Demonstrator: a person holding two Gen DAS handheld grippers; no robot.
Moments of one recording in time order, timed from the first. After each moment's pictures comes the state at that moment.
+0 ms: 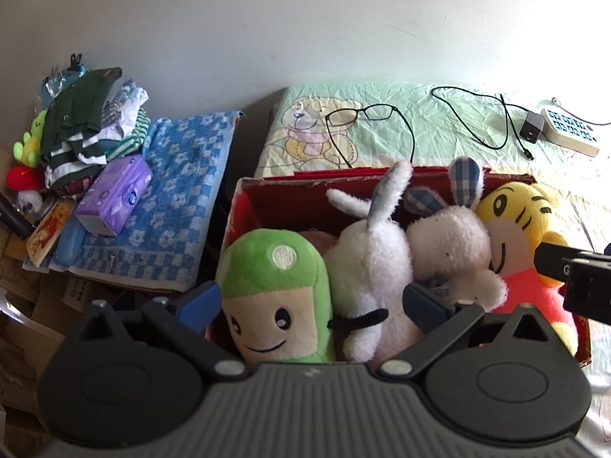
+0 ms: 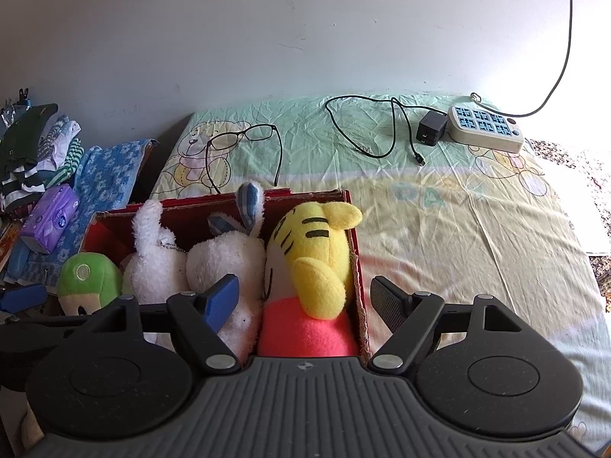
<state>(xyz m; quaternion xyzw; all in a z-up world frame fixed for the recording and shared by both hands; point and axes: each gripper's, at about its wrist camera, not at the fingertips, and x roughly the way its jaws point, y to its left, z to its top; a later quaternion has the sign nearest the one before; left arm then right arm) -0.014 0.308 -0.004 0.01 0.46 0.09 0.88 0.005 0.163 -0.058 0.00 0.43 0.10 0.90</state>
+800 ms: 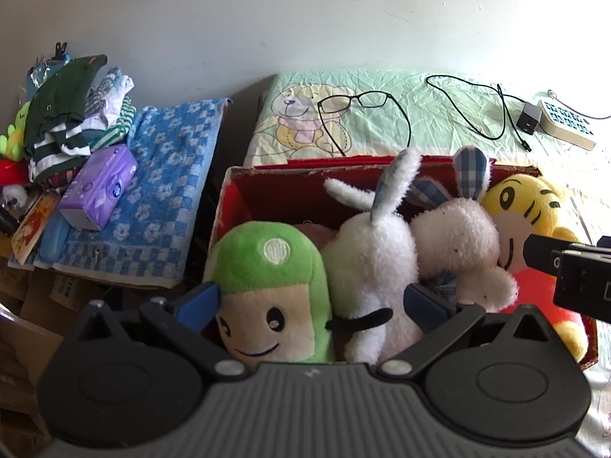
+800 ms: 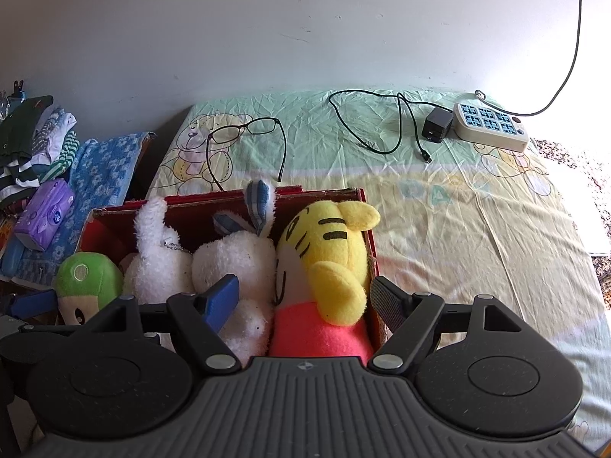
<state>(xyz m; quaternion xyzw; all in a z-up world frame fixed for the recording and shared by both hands) -0.005 0.316 -0.016 0.01 0.47 0.07 0.88 0.013 0.177 -0.063 0.00 0.44 0.09 0.89</state>
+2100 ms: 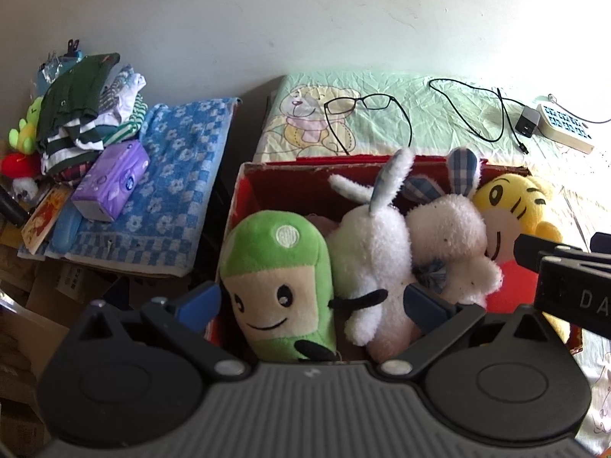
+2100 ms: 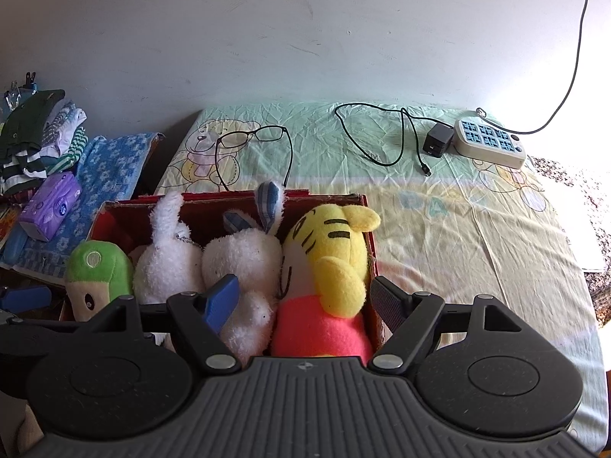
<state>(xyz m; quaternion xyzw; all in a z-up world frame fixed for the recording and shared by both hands) -0.021 0.311 0.003 0.00 0.47 0.09 0.88 0.001 0.176 -0.054 -0.02 0.43 0.11 0.90</state>
